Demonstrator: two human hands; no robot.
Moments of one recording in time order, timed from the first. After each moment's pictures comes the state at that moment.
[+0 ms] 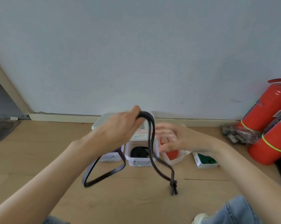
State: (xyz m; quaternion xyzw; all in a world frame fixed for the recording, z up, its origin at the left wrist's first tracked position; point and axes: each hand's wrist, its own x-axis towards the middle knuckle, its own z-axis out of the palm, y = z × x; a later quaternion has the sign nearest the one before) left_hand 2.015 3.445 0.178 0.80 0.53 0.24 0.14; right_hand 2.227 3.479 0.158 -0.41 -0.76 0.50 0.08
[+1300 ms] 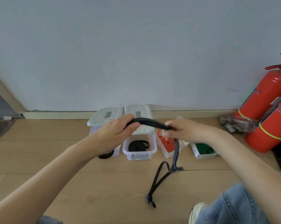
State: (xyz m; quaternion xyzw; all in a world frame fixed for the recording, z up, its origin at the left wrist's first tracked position) left_hand 2.016 3.446 0.142 0.75 0.52 0.26 0.30; right_hand 2.238 3.488 0.147 -0.49 -0.81 0.32 -0.03
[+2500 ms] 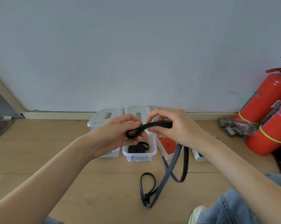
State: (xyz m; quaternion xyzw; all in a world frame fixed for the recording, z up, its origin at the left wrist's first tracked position) left_hand 2.019 3.445 0.154 0.50 0.47 0.32 0.65; right_hand 2.215 3.471 0.157 -0.37 -0.82 0.32 0.29
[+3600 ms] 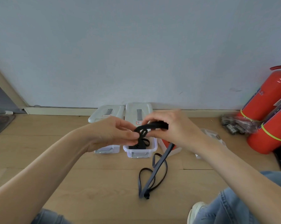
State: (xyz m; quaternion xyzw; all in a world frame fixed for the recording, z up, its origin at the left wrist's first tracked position) left_hand 1.999 3.446 0.154 0.54 0.52 0.20 0.62; right_hand 2.208 3.465 0.151 -0.35 -0.86 0.25 0.26
